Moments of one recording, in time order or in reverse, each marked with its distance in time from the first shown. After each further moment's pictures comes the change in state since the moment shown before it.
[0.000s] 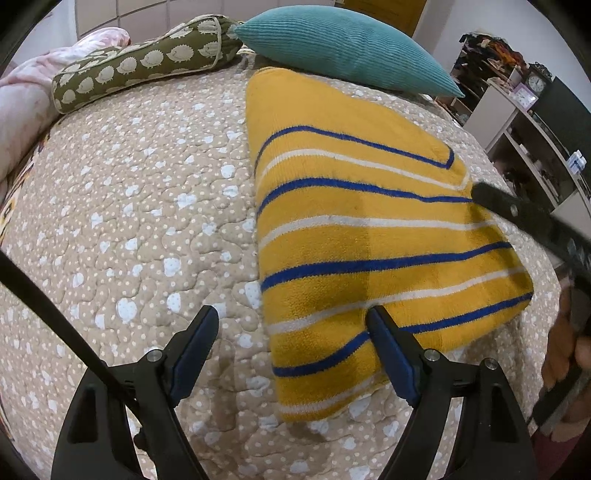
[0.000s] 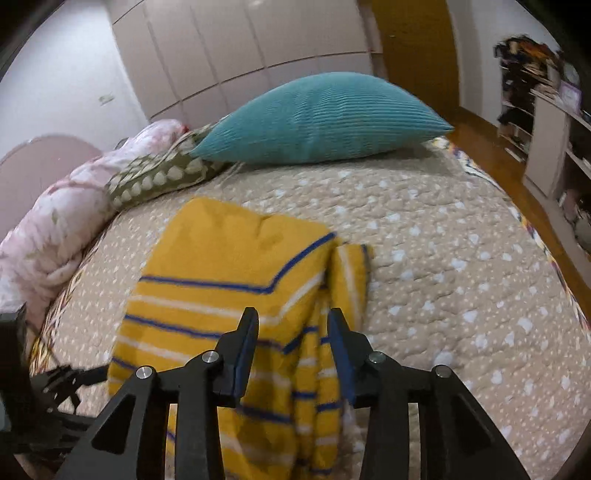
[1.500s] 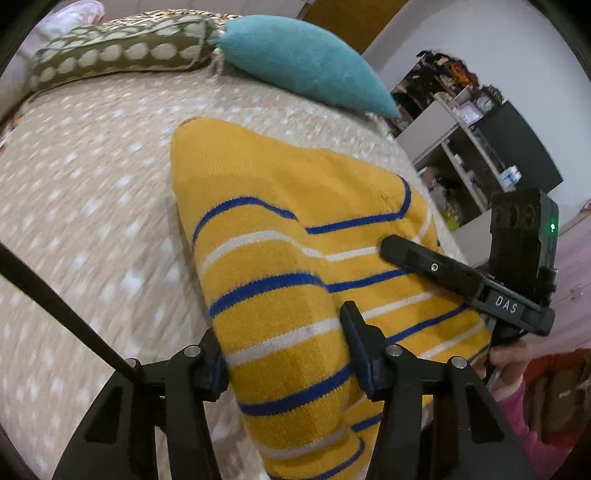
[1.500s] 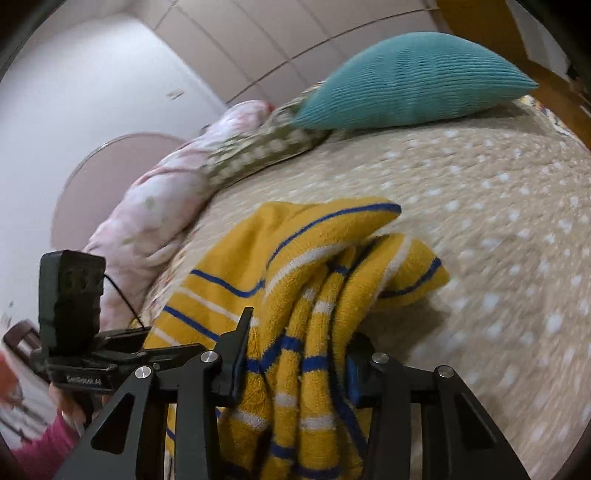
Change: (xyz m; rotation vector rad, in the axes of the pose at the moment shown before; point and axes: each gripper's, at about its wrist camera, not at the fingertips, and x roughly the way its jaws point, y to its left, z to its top) left arm -0.075 0.052 -0.005 -0.023 0.055 -0.295; right arm -0.011 0.038 -0.014 0.047 0.114 0.441
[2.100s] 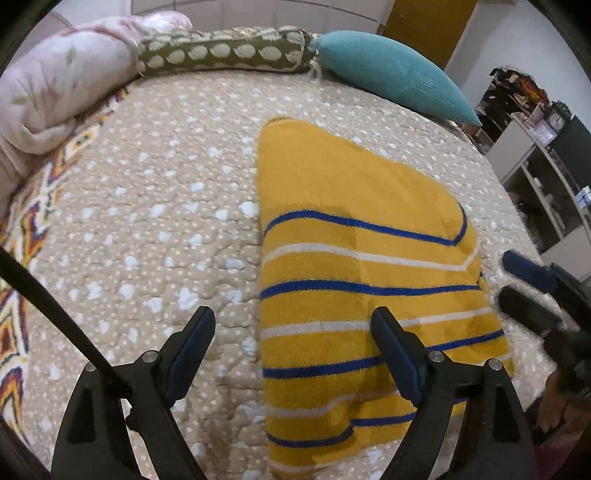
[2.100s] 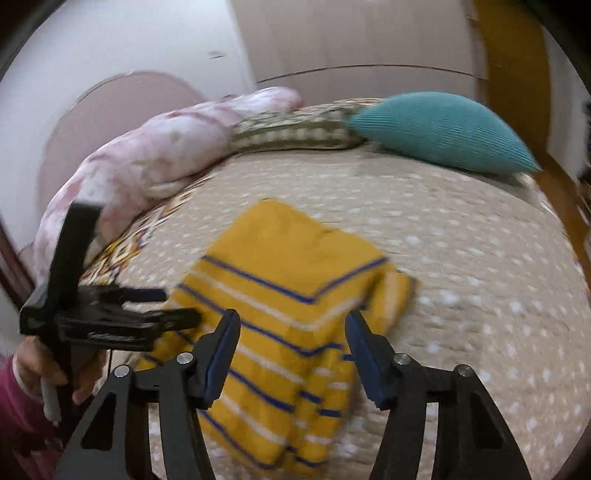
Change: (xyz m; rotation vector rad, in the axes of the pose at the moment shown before) left arm -0.019 0.013 -0.077 -0.102 -0.138 0.363; right arm -0.015 0.098 -0.066 -0.351 0.010 -0.187
